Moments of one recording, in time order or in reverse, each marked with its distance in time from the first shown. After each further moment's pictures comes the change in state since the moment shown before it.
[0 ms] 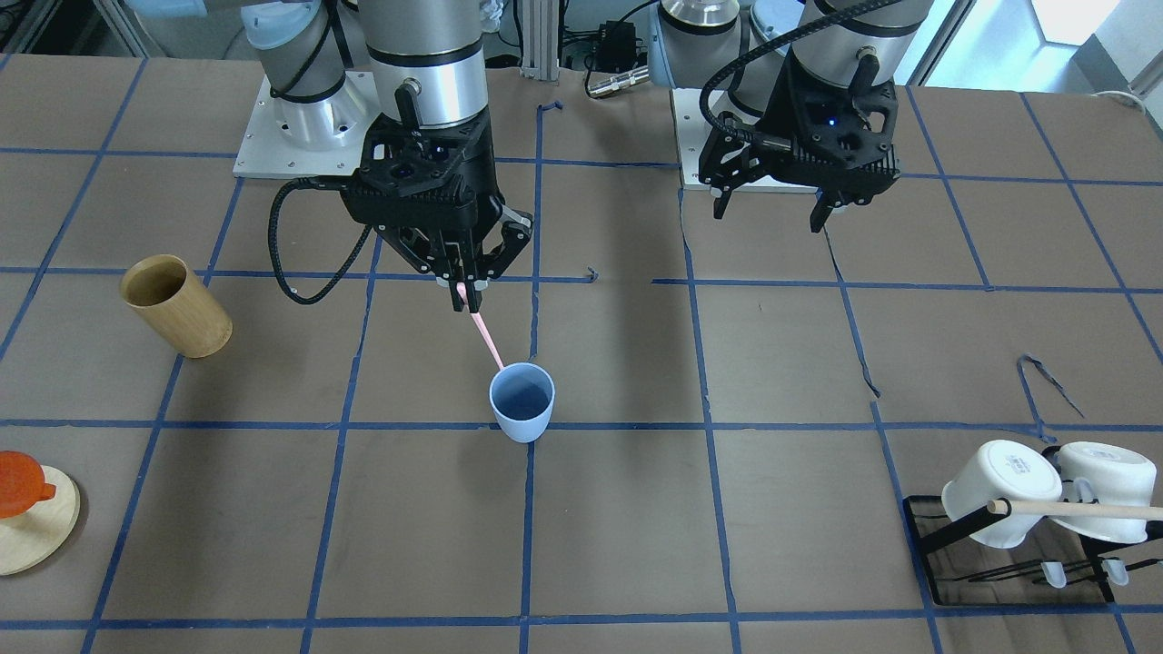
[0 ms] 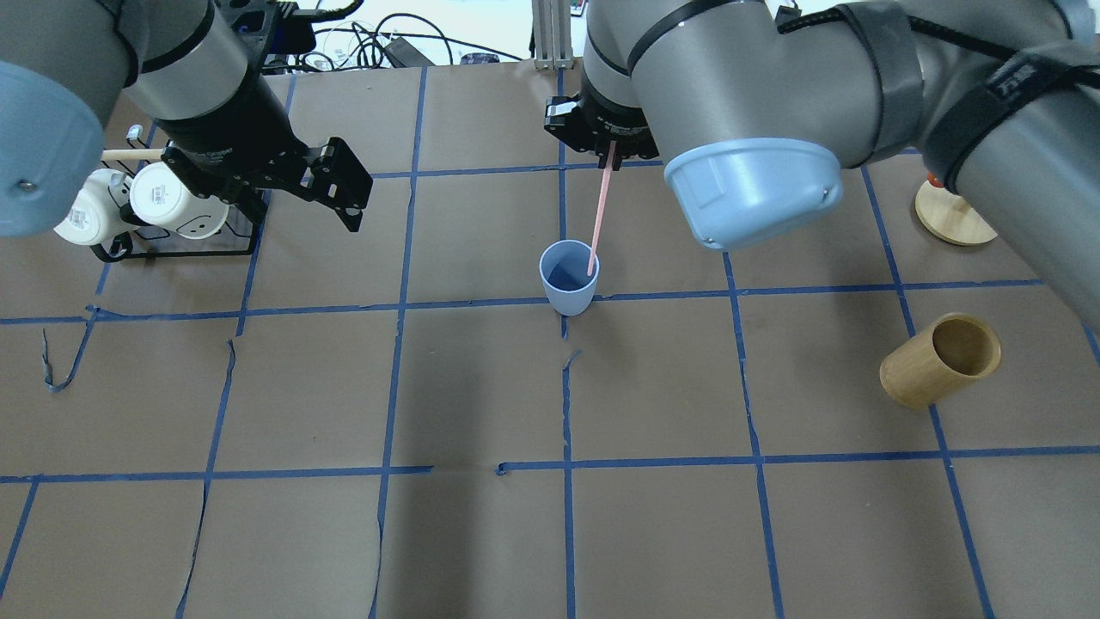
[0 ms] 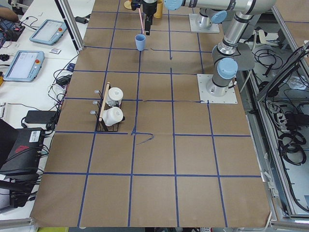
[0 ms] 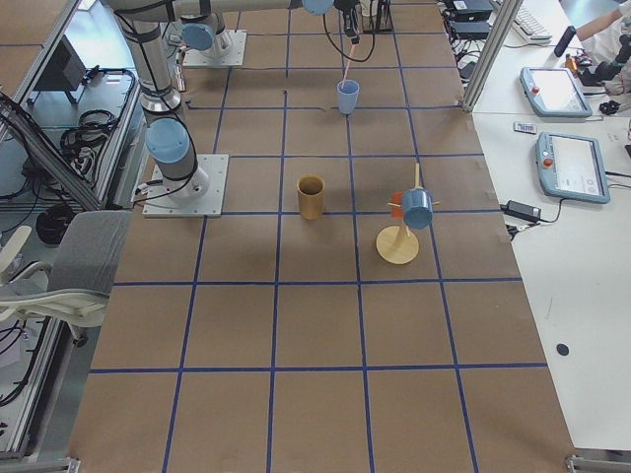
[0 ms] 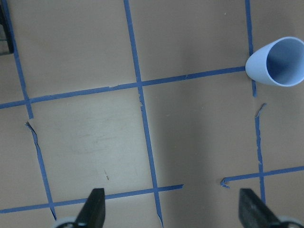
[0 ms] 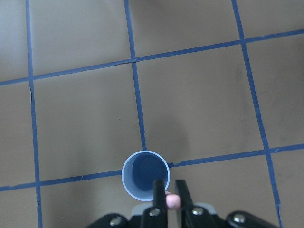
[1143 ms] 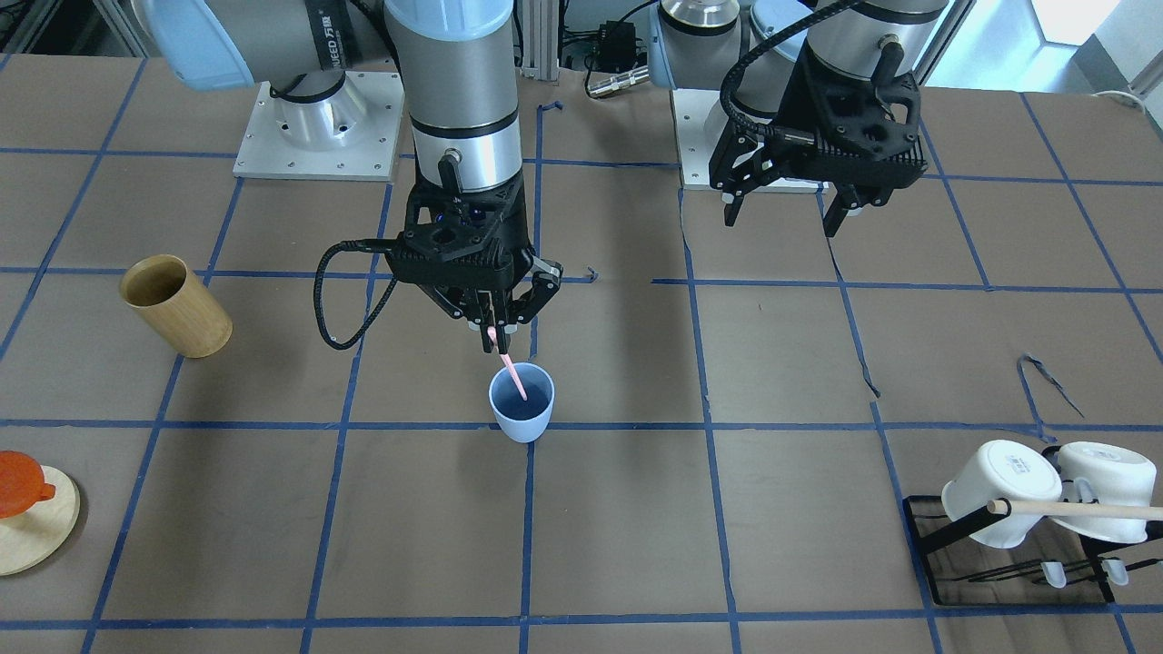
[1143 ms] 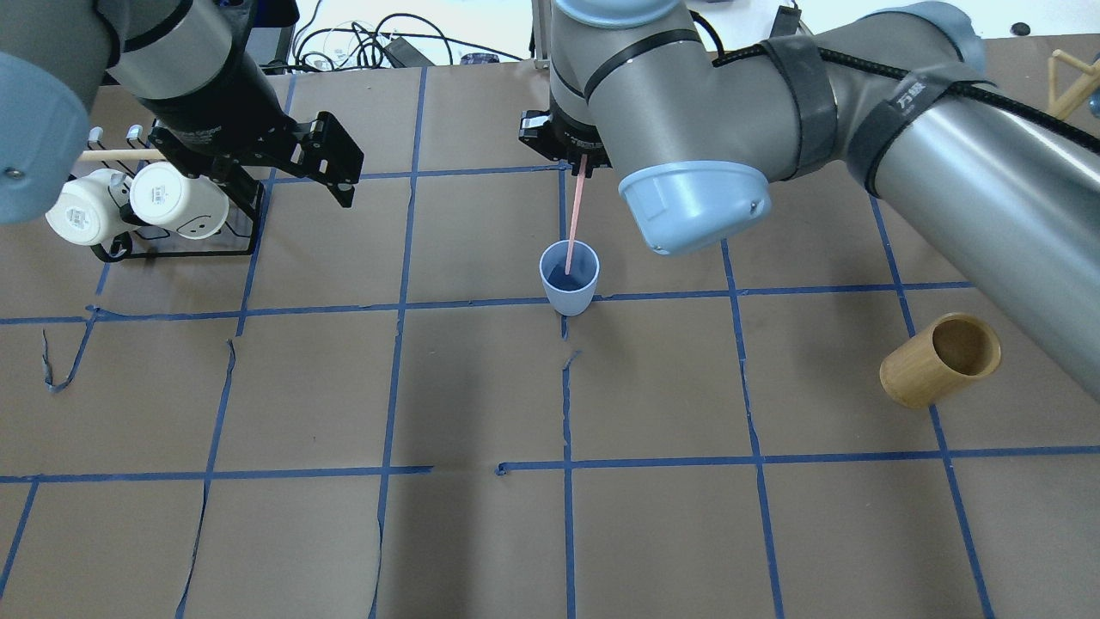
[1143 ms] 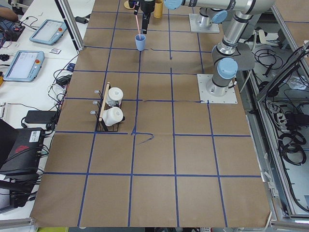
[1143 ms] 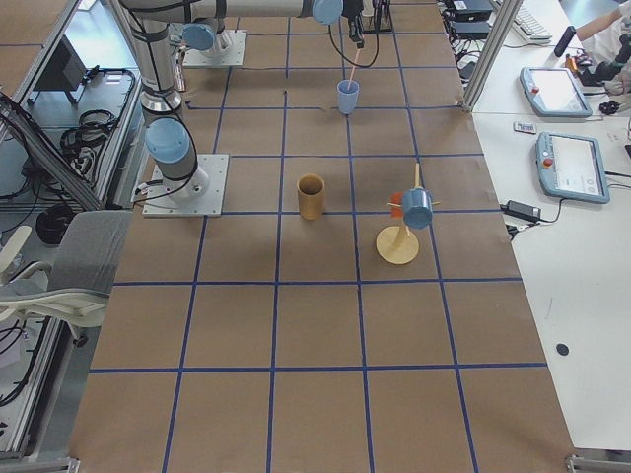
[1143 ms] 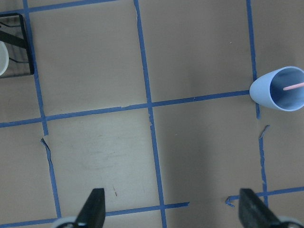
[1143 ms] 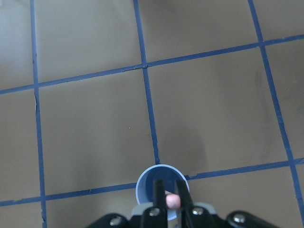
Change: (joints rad) left arm 0.008 -0.003 0.015 0.036 0.000 -0.053; right arm 0.018 0.079 0.001 -0.072 0.003 0.019
